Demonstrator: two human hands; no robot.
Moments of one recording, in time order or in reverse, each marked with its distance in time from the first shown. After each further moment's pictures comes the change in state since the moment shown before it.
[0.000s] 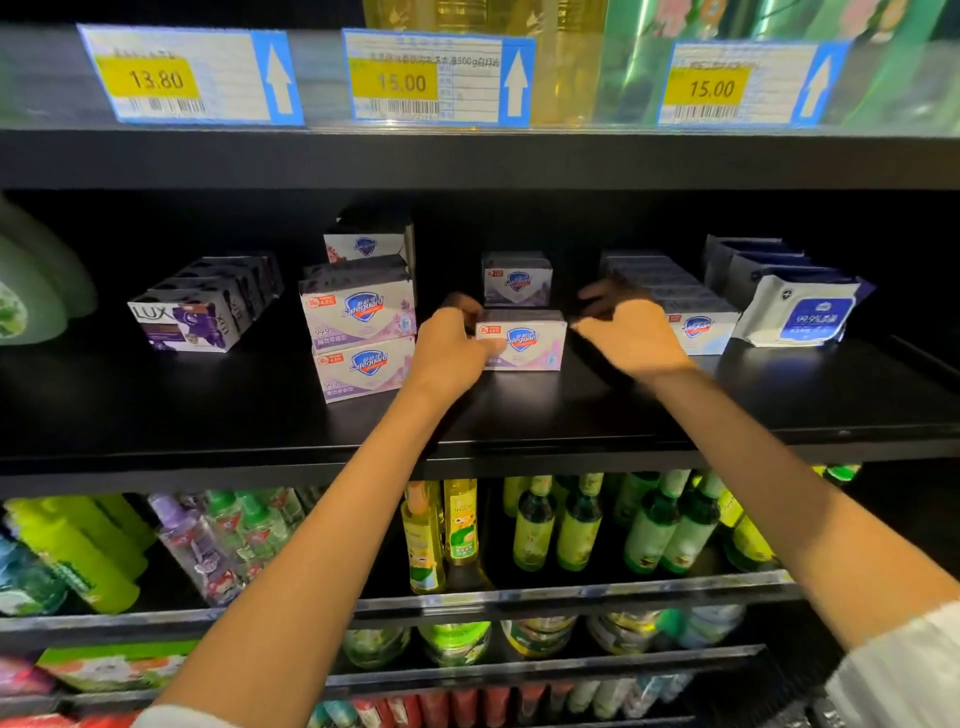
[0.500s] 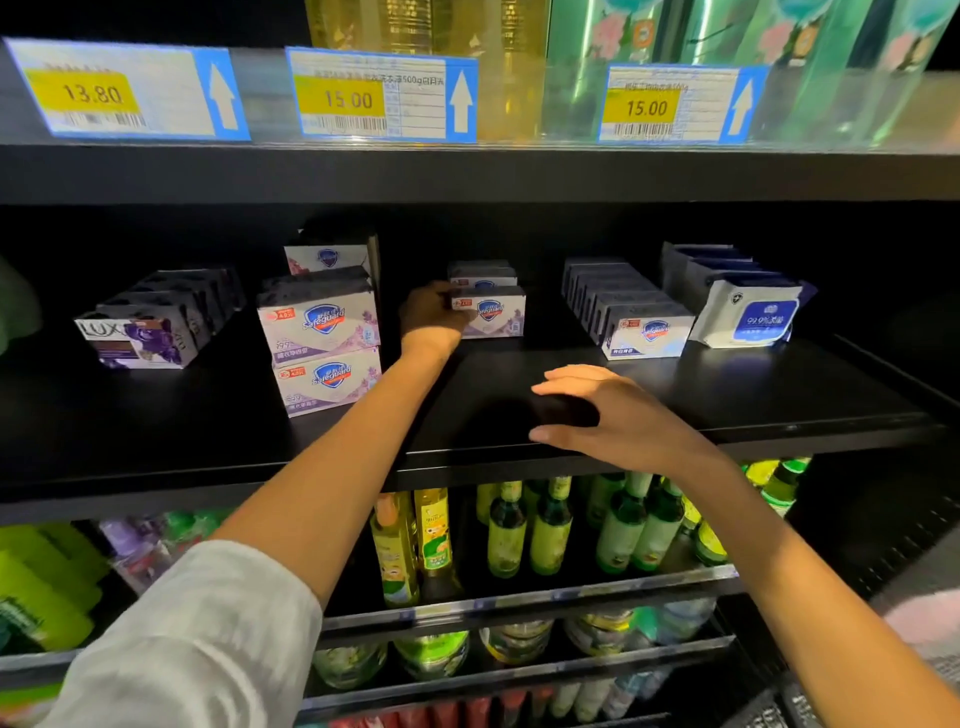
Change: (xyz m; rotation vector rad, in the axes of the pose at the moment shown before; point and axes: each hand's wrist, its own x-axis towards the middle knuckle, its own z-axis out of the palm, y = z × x) left_hand 0.086 -0.006 0.036 0.012 0.114 -0.022; right_hand -0.098 0.007 -0.030 -0.207 -0.386 -0.148
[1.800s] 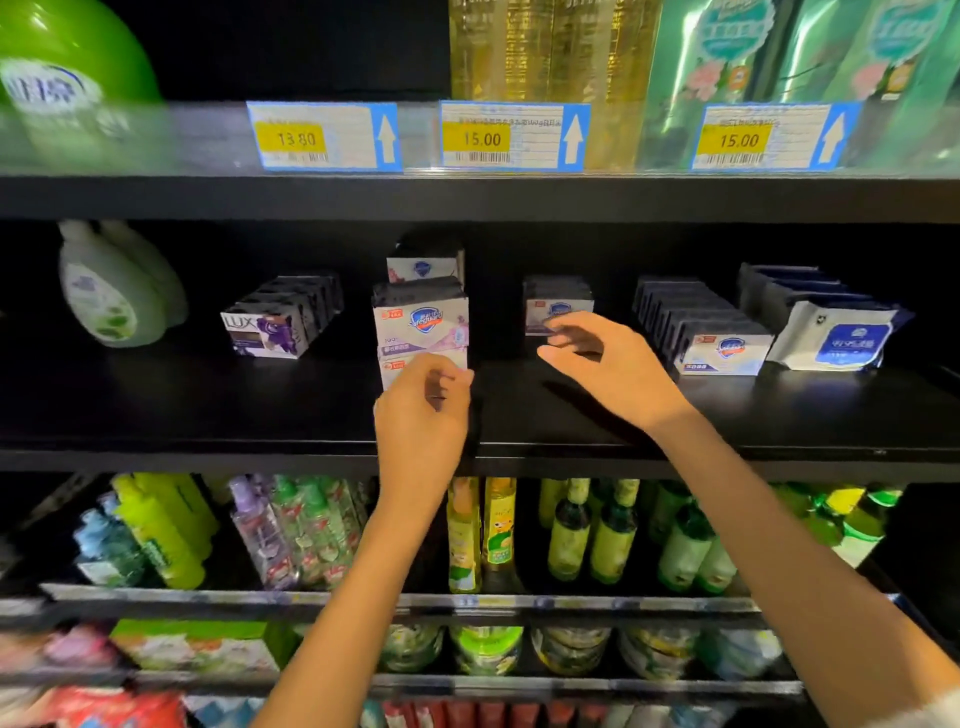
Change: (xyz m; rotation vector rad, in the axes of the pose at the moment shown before) left_hand -0.189 -0.008 -0.113 -0.109 0.348 0.163; right_hand 0.050 -0.083 0.008 0.435 0.267 -0.102
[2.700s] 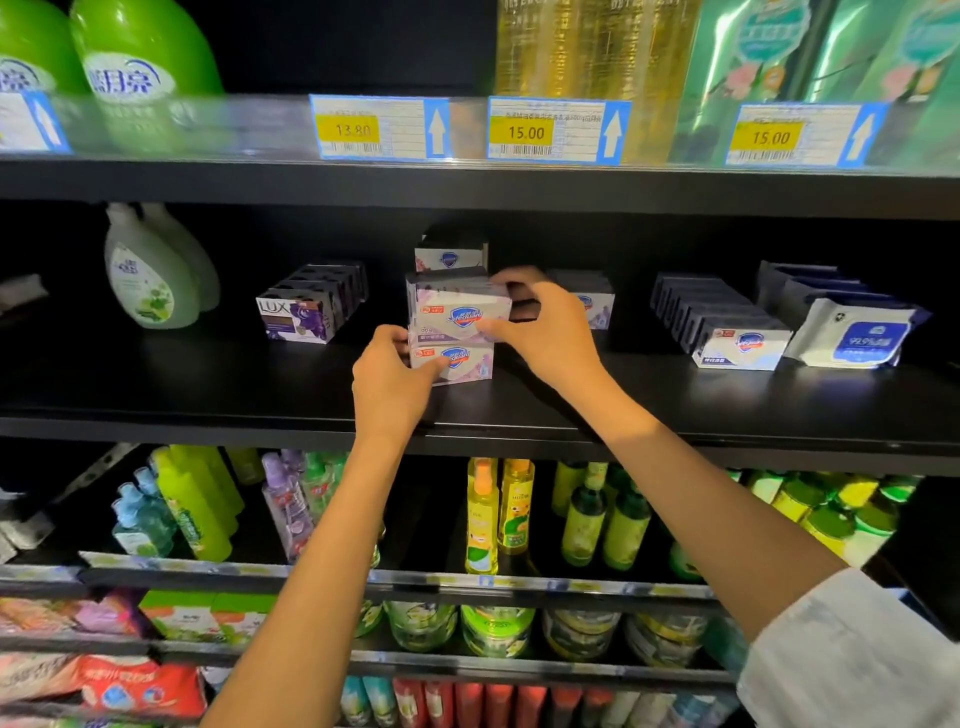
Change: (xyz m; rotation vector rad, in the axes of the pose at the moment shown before) left_hand 0.054 -0.043 -0.033 0.164 -0.031 -0.192; right_hand 0.034 -0.054 0.074 0.111 0.097 -0.087
